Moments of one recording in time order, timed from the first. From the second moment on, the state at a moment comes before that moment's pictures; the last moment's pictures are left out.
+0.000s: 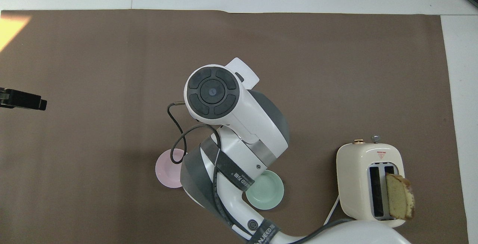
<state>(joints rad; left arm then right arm) -0.14 -0.05 0.16 -1.65 -0.05 1.62 0.20 0.53 0.47 0.17 -1.36 -0.14 1.93 0.74</state>
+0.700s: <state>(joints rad) -0.14 -0.05 0.16 -1.65 -0.05 1.62 0.20 0.53 0.49 0.17 -1.40 -0.14 1.96 0.75</state>
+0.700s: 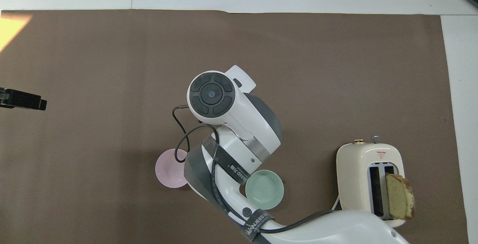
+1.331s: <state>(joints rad) -0.14 -0.05 0.16 -1.65 -0.05 1.62 0.20 0.42 0.36 0.16 -1.35 -0.15 1.72 0.66</state>
